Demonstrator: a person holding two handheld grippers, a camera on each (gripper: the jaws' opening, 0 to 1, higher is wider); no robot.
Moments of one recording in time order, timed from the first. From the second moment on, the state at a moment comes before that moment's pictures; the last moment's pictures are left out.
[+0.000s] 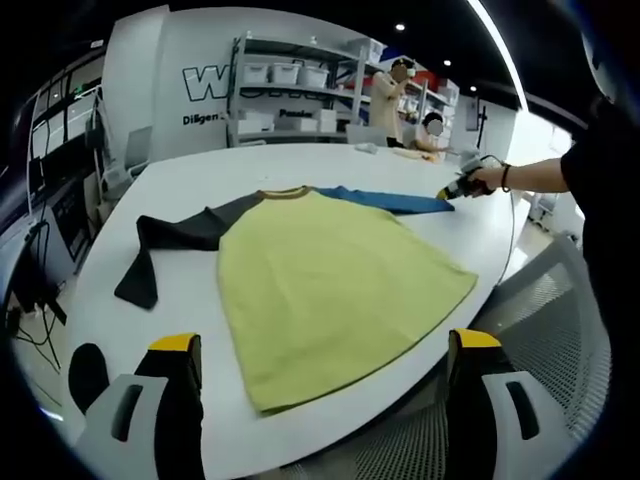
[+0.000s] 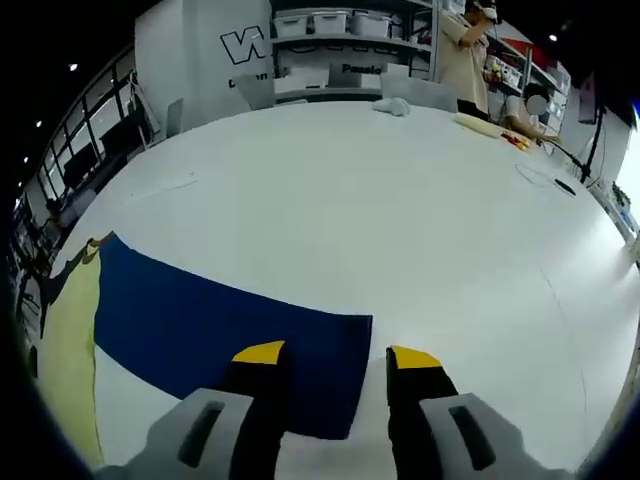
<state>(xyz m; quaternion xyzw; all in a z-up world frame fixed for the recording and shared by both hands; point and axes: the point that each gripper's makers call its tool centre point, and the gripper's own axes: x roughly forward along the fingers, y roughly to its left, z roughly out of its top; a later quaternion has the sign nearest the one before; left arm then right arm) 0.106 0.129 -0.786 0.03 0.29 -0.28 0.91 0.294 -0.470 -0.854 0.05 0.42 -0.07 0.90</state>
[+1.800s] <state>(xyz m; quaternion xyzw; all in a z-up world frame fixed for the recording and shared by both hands) 0.108 0.136 -0.786 0.04 0.29 -0.26 0.92 0.315 -0.439 -0.826 0.07 0.44 -0.06 0.89</state>
